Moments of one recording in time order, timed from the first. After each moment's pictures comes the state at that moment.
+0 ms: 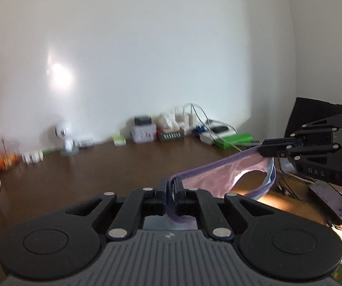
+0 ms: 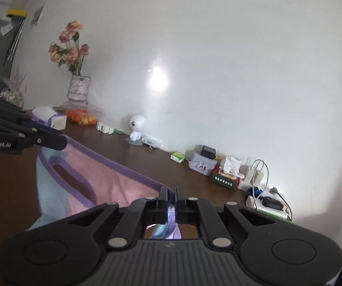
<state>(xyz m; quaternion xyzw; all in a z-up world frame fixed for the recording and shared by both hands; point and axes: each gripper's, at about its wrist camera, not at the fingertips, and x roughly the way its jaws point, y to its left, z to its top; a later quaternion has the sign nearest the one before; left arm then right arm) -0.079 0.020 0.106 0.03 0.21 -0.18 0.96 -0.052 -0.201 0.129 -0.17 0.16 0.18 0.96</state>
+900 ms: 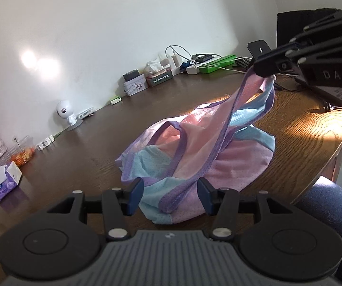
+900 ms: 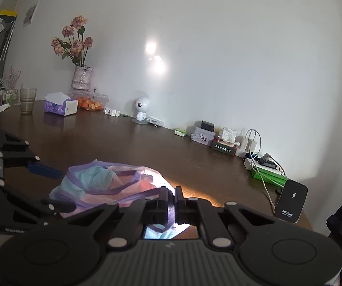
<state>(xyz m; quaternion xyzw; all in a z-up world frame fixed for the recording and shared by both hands) -0.141 -0.056 0.031 0.24 0.24 -0.12 0.93 -0.152 -0.190 0.095 -0.14 0.15 0.15 0.97</state>
